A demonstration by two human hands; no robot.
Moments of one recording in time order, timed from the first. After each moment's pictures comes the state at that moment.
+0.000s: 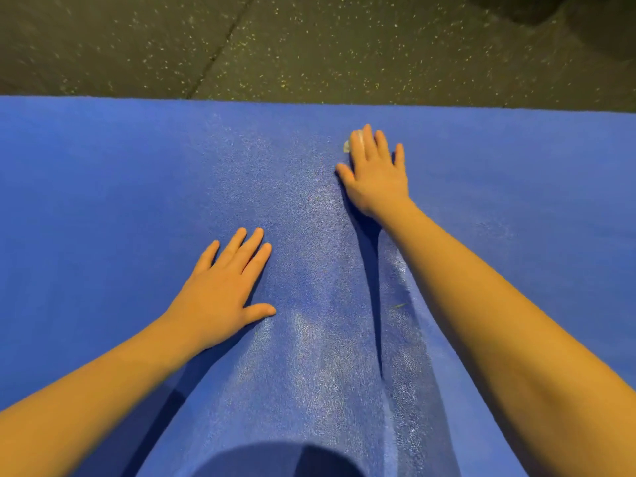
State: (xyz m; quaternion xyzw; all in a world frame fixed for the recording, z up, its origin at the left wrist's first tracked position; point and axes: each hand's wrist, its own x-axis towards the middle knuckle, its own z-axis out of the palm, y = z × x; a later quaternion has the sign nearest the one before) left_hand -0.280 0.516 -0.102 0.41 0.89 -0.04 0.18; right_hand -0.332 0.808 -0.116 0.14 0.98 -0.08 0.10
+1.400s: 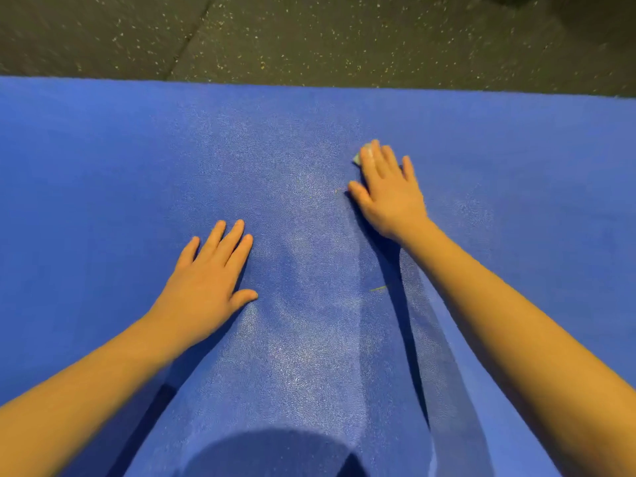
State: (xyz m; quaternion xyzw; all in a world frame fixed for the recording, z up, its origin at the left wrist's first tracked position) left_hand -0.265 0.523 -0.098 0.39 0.91 -0.01 0.14; right_hand -0.265 0.836 -0.114 0.11 0.99 -0.09 0.09
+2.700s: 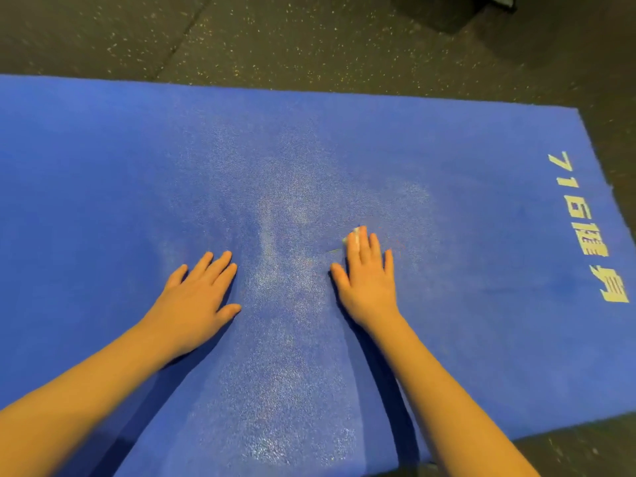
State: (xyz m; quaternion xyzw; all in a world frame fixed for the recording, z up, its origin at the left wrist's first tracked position) left_hand -0.178 0.532 -0.056 0.32 0.88 -0.10 0.32; right_hand -0.085 0.786 -0.103 0.20 0.96 -0.14 0.15
